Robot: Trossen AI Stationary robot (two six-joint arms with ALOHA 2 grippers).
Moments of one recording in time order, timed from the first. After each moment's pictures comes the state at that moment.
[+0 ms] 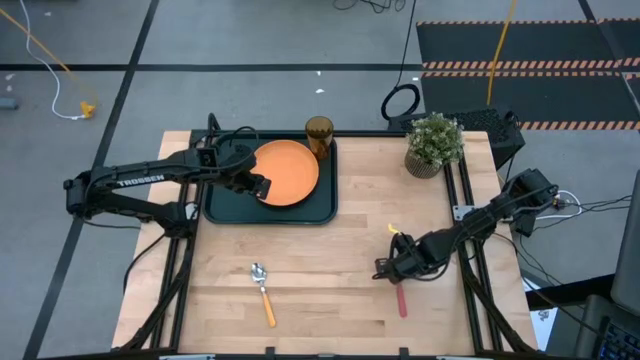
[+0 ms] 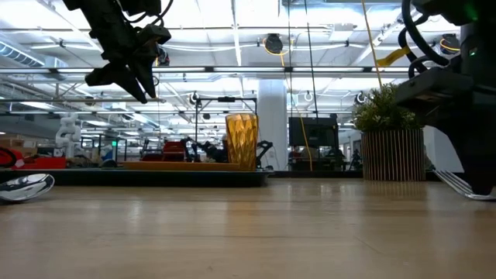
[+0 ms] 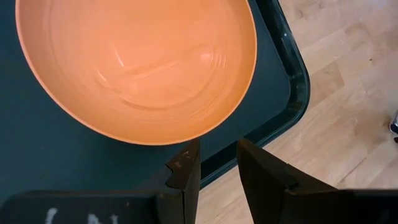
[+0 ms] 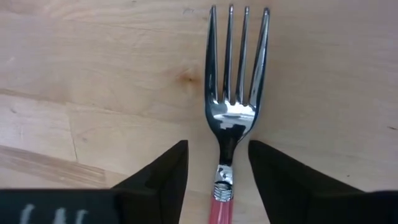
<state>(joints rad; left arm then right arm) 0.31 1.11 0.92 -0.81 -0.03 -0.83 0.50 1.51 0.71 -0.57 -0.05 1.97</state>
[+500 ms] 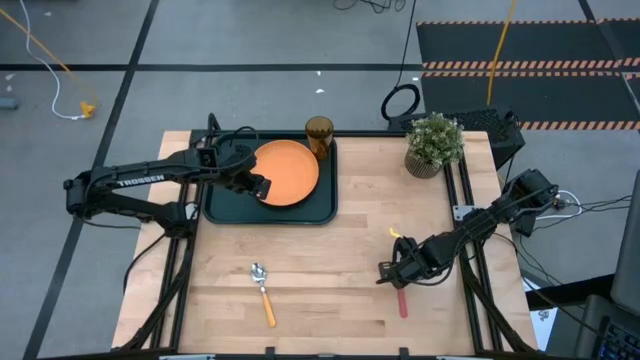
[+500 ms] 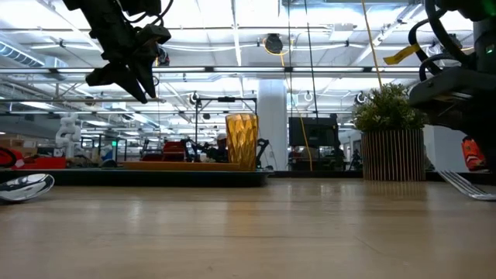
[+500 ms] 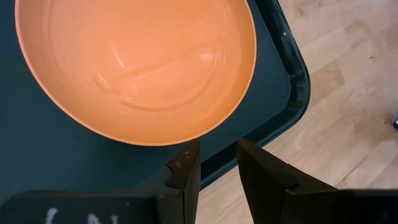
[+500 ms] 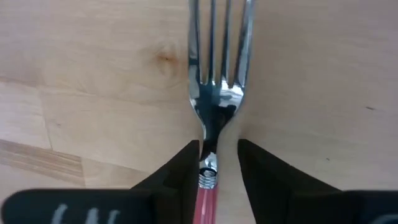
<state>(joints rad) 0.31 1.11 0.92 -0.81 -0.03 -0.82 0.55 1.51 0.71 -0.57 -0.08 2.00</state>
